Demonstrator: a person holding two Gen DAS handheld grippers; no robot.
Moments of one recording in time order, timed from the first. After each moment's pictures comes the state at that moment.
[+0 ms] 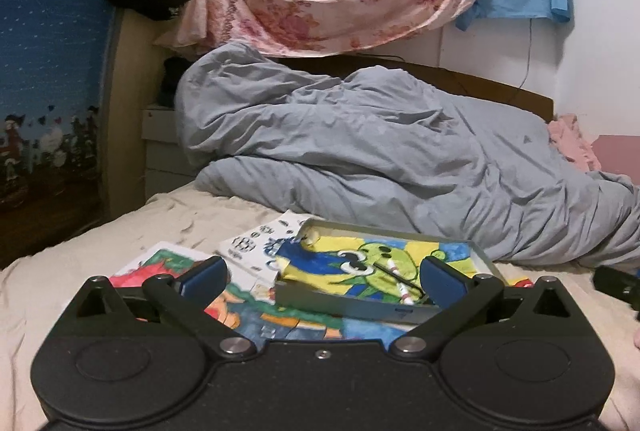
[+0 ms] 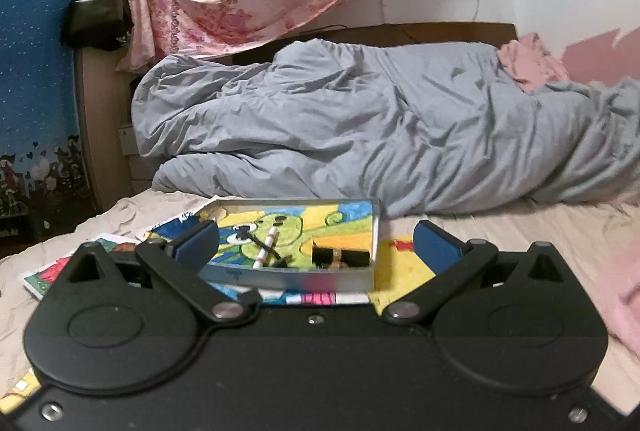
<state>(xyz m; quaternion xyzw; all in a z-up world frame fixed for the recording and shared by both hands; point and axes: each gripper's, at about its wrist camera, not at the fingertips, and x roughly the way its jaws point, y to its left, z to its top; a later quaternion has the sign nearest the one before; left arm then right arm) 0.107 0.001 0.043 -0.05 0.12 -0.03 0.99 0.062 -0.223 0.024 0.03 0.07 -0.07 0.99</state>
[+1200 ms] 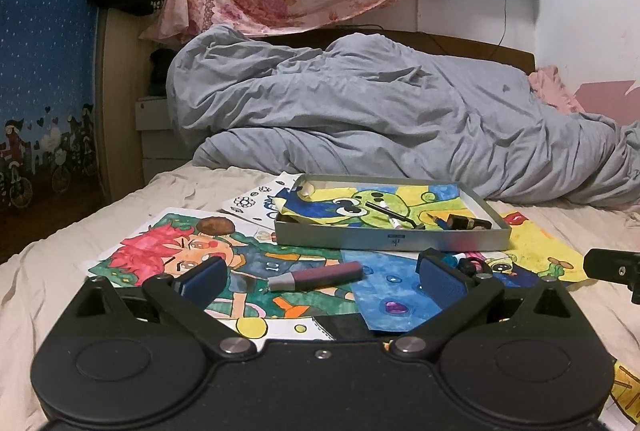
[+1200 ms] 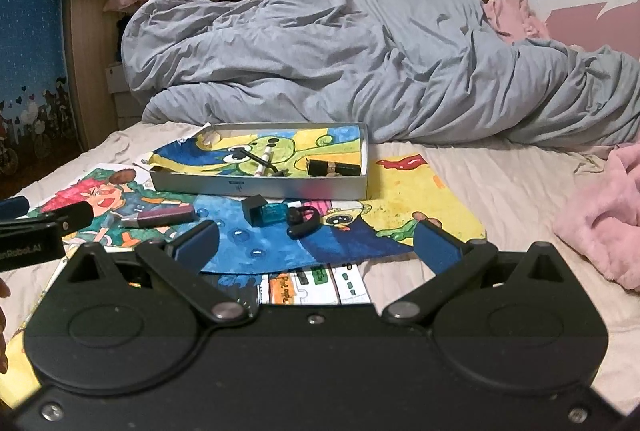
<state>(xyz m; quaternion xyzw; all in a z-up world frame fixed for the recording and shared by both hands) 0.058 -0.008 0.005 0.00 0.15 -0.05 0.99 0.045 -0.187 0.000 0.01 0.16 -0.10 0.98</state>
